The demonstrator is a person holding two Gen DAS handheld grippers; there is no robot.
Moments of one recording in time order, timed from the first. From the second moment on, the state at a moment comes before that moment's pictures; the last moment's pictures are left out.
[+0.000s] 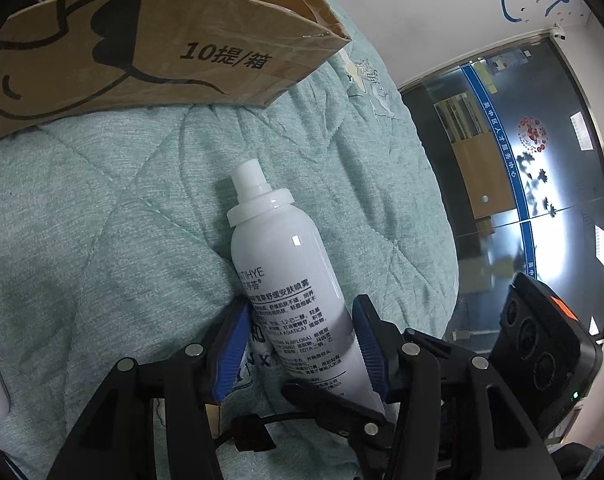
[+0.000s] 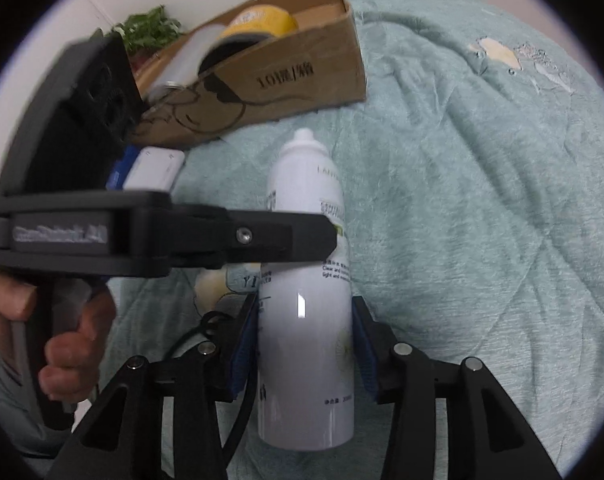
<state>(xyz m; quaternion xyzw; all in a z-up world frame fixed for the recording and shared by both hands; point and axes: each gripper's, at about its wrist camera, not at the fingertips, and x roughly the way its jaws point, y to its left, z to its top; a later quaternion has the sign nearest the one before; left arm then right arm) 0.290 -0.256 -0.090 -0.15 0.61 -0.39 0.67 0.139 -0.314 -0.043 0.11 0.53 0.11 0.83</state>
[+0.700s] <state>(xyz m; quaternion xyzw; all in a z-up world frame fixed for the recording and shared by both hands) 0.279 -0.208 0.016 -0.12 0.54 -0.43 0.72 0.133 -0.288 0.037 0.08 0.44 0.10 0.89</state>
